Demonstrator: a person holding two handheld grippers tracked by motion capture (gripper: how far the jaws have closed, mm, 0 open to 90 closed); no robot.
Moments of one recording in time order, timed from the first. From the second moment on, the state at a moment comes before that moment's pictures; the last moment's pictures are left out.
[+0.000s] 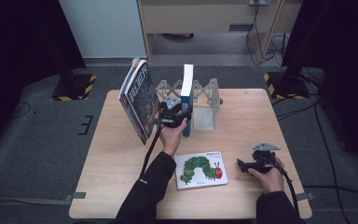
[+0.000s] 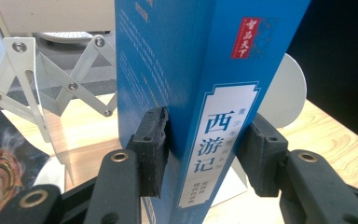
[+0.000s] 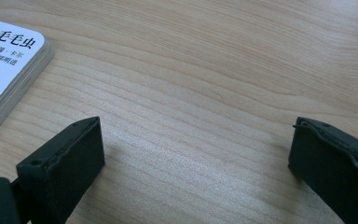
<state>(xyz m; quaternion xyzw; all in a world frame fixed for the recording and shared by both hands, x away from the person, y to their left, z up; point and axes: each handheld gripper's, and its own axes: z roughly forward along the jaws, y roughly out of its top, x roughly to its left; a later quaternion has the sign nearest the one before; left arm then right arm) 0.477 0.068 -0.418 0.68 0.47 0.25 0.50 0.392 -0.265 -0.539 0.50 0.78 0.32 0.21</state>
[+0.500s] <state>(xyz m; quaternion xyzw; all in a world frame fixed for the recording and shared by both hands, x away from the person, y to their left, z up) 0.473 0.067 -0.426 0.67 0.46 0.26 0.52 0.391 -0.265 -0.539 0.50 0.78 0.32 0.21</state>
